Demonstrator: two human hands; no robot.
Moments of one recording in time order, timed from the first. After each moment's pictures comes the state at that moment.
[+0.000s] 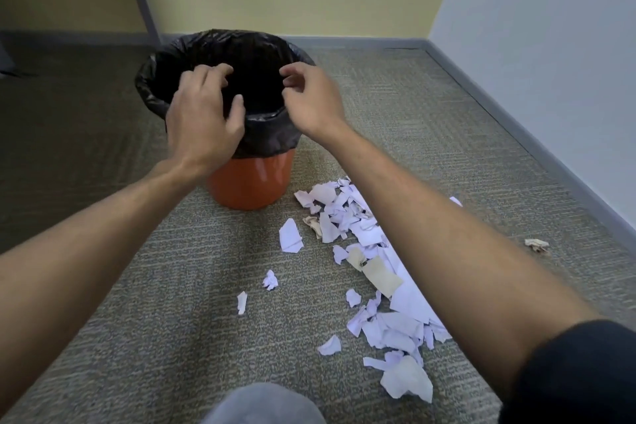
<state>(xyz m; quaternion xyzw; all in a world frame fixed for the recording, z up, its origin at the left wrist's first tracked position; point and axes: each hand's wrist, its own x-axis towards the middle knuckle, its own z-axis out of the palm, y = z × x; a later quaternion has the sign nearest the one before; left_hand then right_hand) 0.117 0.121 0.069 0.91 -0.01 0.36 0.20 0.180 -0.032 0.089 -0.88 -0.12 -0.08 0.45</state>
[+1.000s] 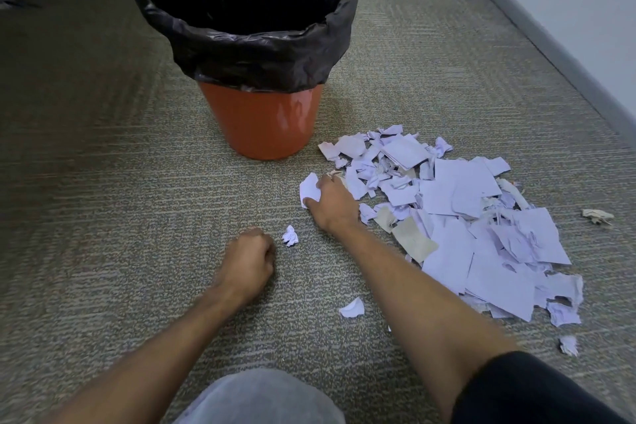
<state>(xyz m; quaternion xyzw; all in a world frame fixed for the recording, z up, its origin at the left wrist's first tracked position) -0.017 0.096 -0.161 0.97 0.05 -0.07 0.21 0.107 -0.049 -0.155 -0.97 -0.05 0.12 0.21</state>
